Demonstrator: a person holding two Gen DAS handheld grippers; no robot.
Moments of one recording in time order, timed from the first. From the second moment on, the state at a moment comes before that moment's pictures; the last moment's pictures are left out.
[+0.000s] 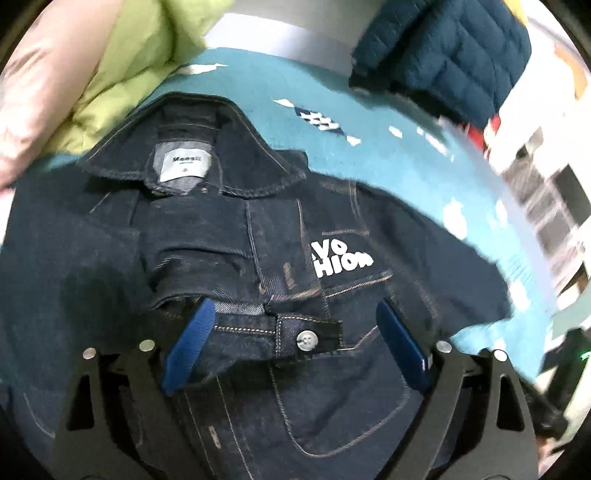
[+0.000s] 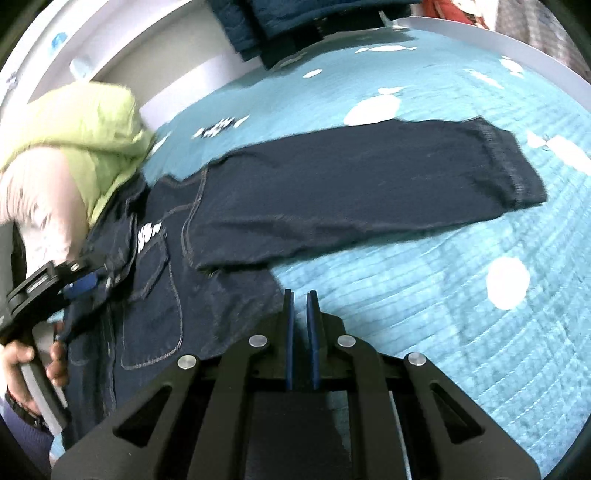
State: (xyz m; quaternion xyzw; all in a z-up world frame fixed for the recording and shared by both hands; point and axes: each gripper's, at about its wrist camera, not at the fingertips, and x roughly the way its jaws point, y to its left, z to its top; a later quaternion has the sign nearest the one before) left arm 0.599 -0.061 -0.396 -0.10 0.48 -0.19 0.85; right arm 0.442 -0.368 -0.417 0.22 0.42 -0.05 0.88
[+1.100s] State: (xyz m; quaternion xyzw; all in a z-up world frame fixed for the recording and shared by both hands) left arm 0.591 -0.207 -0.450 0.12 0.49 -0.25 0.83; right arm 0.439 -0.536 -0.422 0.50 0.27 -0.21 0.80
